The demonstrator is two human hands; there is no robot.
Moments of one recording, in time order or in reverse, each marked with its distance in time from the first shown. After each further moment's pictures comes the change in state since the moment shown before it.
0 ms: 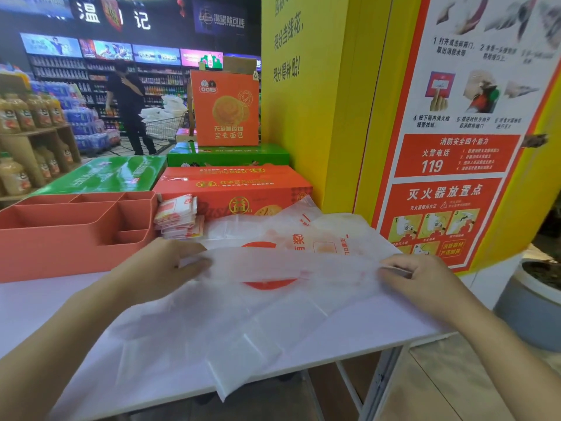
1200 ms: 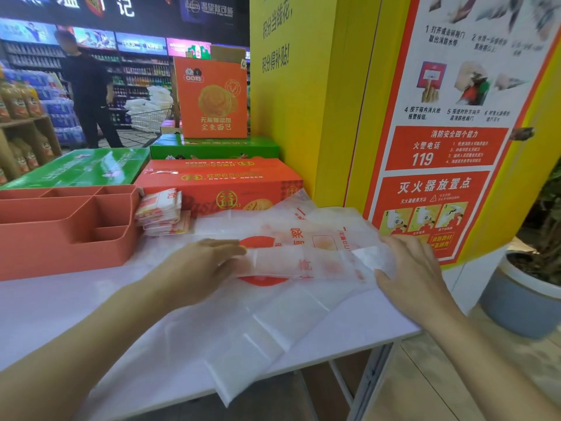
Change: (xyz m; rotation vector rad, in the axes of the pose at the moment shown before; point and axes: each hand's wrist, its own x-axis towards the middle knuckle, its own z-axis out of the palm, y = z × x) left_hand 0.038 0.033 0.052 0.188 -0.057 0.095; right_hand -0.001 0.004 0.021 -0.455 0.202 0.120
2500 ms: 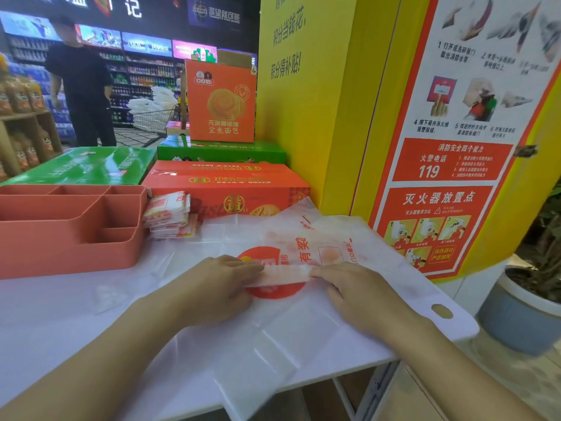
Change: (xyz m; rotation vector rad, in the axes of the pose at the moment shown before) left_hand -0.007 0.010 0.007 -0.040 -0.123 0.069; right_hand 0.001 -0.082 0.014 -0.078 -0.293 -0.407
